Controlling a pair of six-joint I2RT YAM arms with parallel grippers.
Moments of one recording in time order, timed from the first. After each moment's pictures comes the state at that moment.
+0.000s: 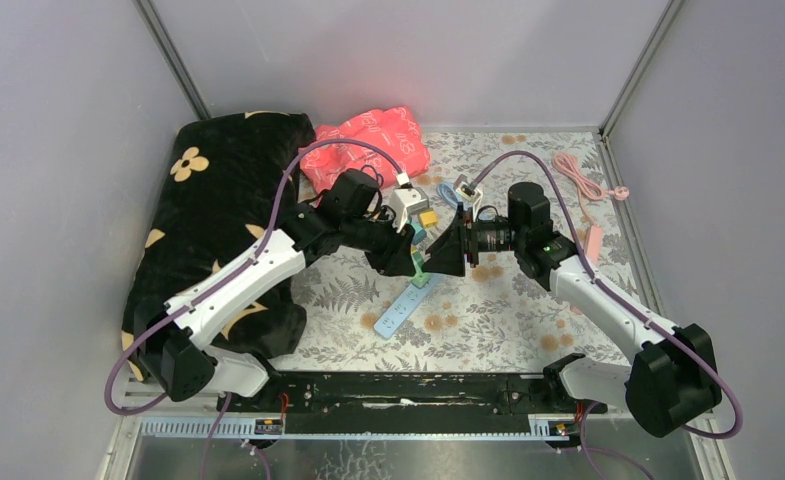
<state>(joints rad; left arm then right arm) -0.72 1.39 1.29 -0.67 0.57 0.03 0.44 1.20 0.81 0.04 -1.04 0.31</state>
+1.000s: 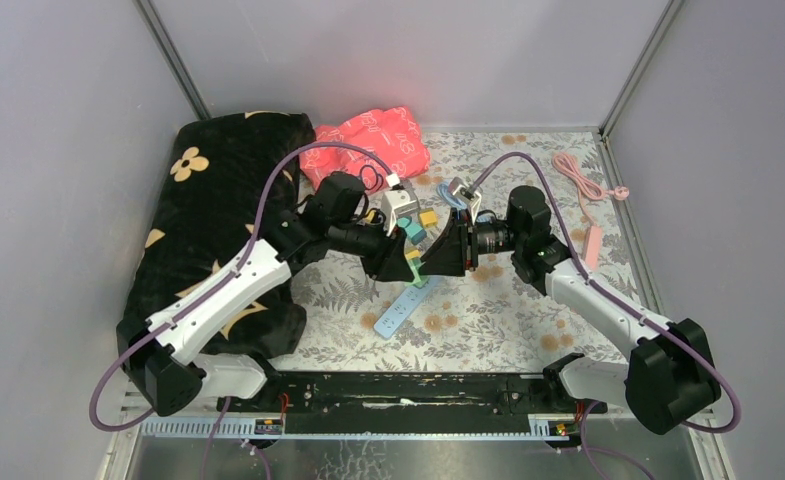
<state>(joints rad) -0.72 1.30 1.26 -0.65 0.69 0.01 0.47 1.21 0.77 0.27 -1.19 0.43</state>
